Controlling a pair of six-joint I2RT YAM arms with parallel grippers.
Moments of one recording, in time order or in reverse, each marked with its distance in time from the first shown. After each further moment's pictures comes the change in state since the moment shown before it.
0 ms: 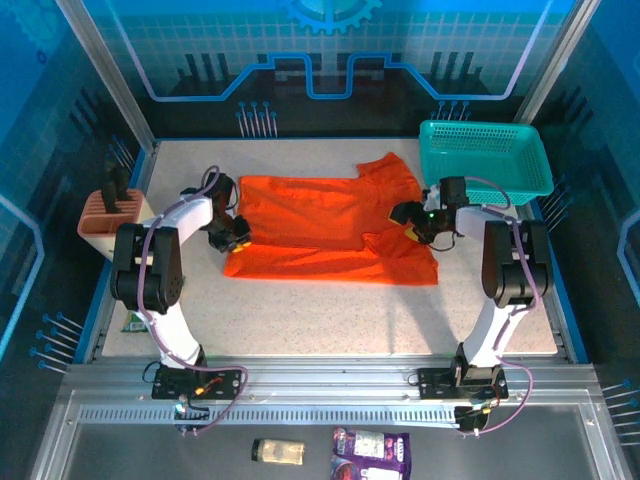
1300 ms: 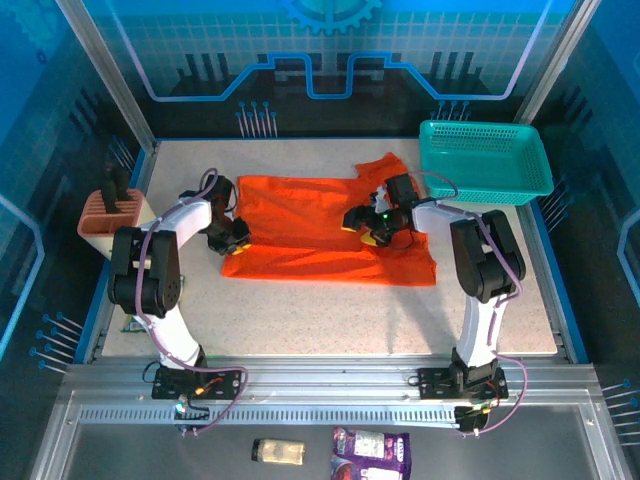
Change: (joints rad) left arm 0.000 -0.033 -0.043 0.010 0.005 -0.019; right arm 0.294 0.128 0.134 0.016 -0.029 0.076
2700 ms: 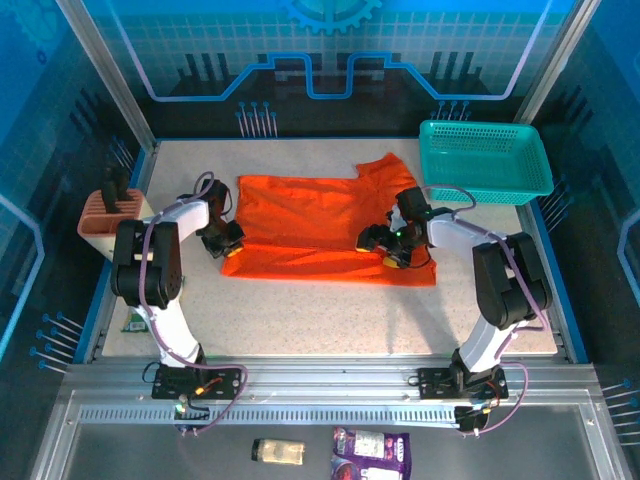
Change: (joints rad) left arm 0.049 0.069 -0.016 0.050 -0.063 -0.007; right arm -0.003 -0.238 -0.174 -0.259 0.151 -0.026
